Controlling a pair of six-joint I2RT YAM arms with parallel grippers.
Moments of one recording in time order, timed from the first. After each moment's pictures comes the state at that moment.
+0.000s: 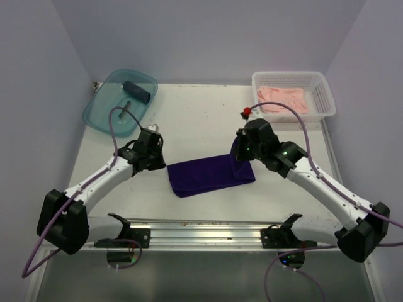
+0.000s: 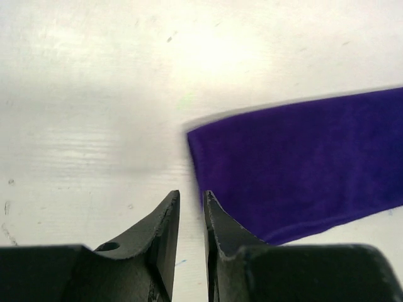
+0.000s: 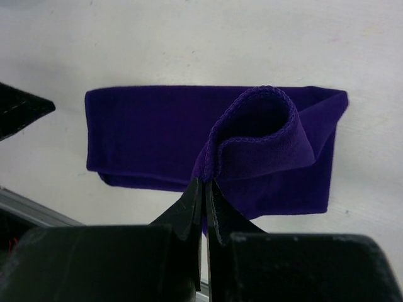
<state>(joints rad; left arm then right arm) -0.47 1.26 0.83 -0.53 -0.11 -0.59 0.65 1.15 1.08 -0.64 0.15 0.51</state>
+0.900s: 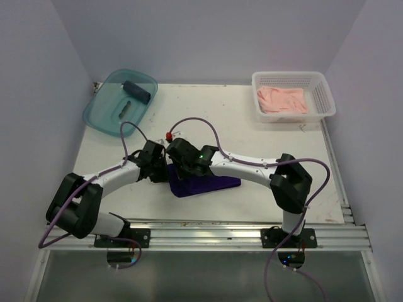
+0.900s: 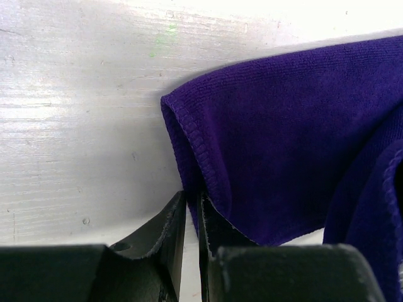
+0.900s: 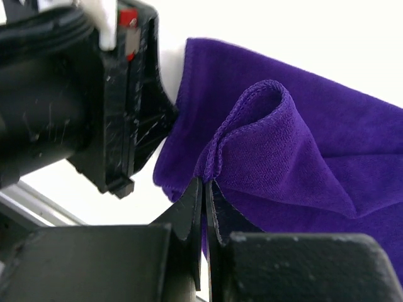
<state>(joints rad) -0.44 1.40 0.63 -0.32 0.08 -0.62 1.08 1.86 1.44 -0.52 0.20 0.54</state>
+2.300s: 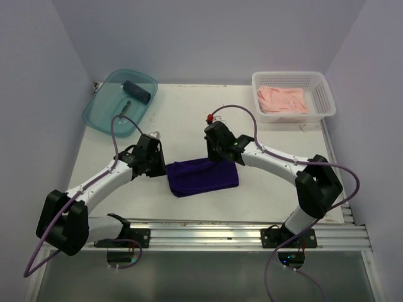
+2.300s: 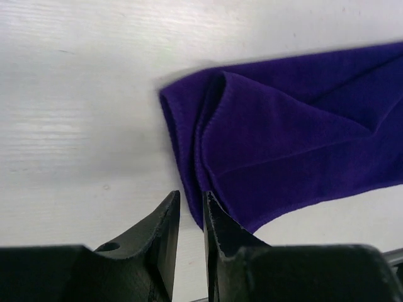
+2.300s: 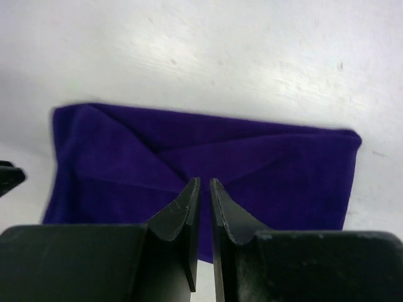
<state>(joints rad) -0.41 1.22 0.73 -0.51 0.02 -0.60 0.82 1.63 1.22 -0.41 0.20 0.54</state>
